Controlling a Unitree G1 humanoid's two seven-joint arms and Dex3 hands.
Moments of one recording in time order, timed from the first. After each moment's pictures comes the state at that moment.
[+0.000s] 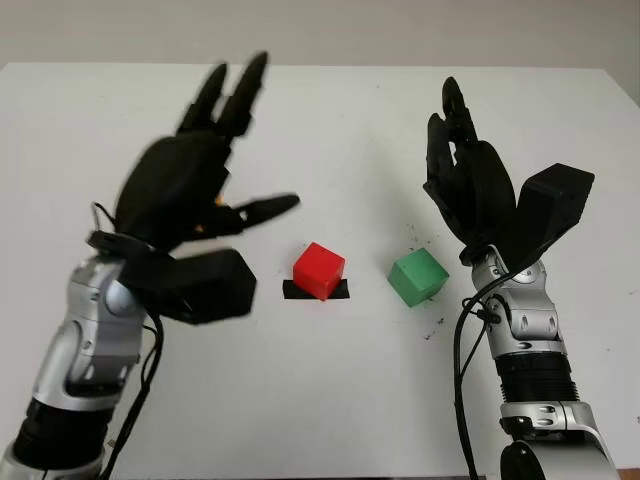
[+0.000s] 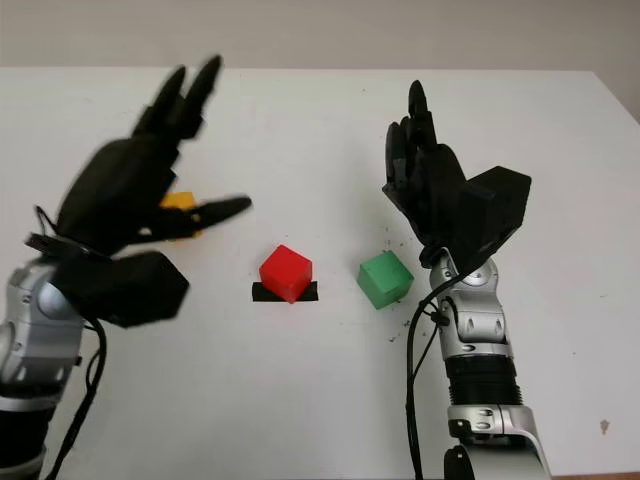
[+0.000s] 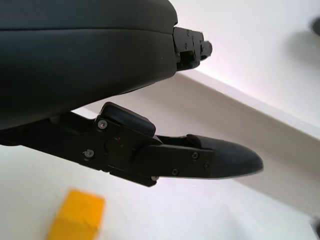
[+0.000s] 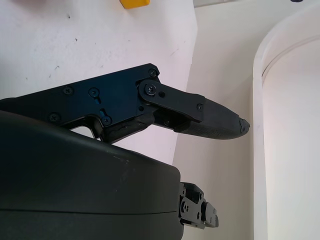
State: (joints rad) left arm -0.47 0.52 0.10 -0.23 0.53 0.18 -0.23; right arm -0.53 -0.19 -0.12 0.26 0.16 0.01 0.22
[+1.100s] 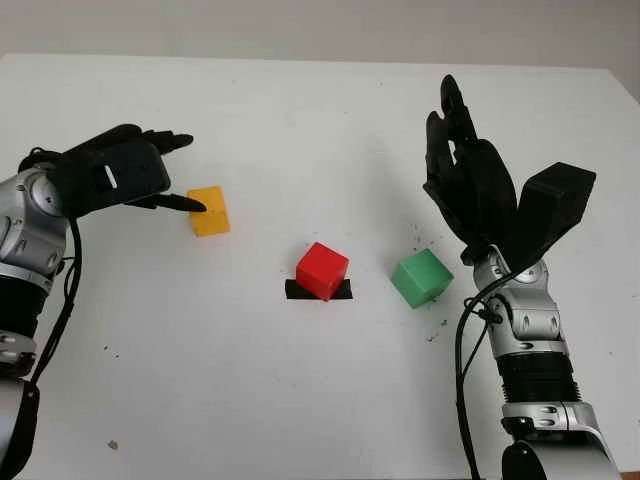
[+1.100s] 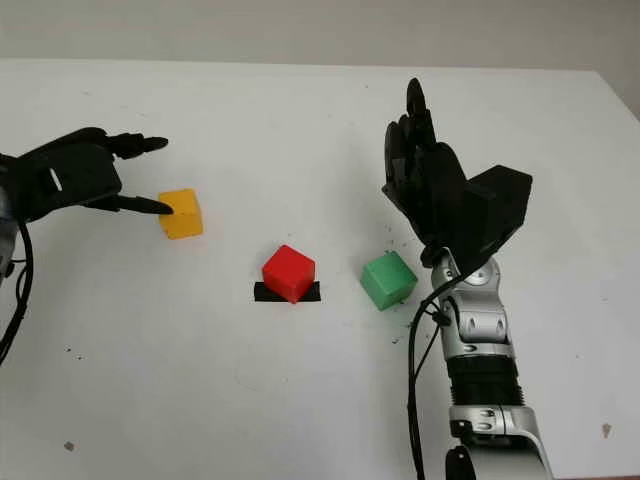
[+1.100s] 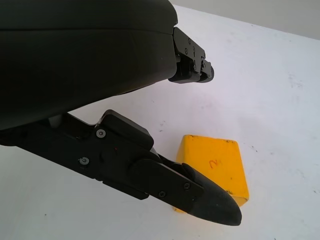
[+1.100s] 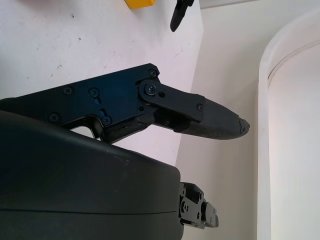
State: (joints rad) left arm -0.79 0.73 -0.15 0.57 0.43 0.02 -0.50; right arm -0.53 -0.20 -0.12 0.26 0.16 0.02 0.23
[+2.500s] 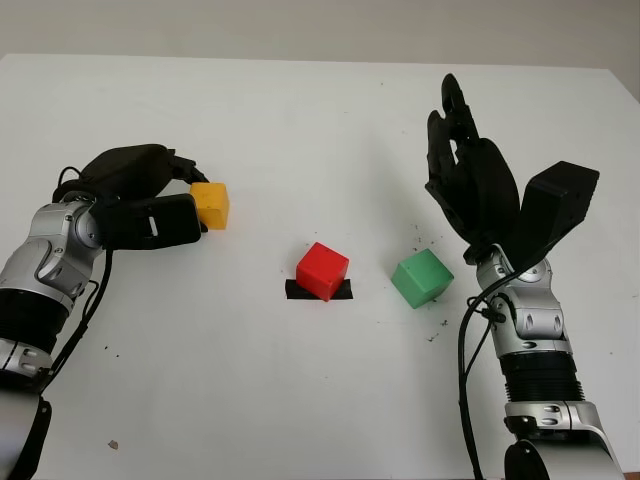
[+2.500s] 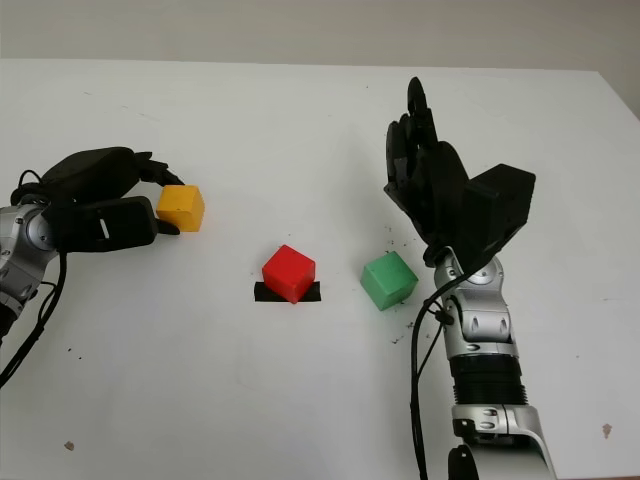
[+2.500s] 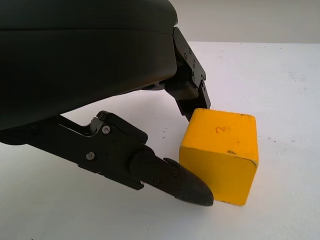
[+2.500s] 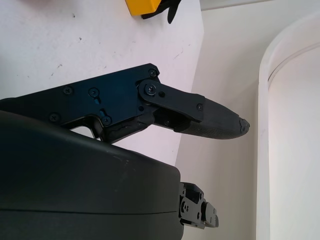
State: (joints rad) left arm -0.75 0.72 -0.26 0.60 0.61 -0.10 -0.21; right arm -0.53 -0.21 -0.12 0.26 0.16 0.02 0.24
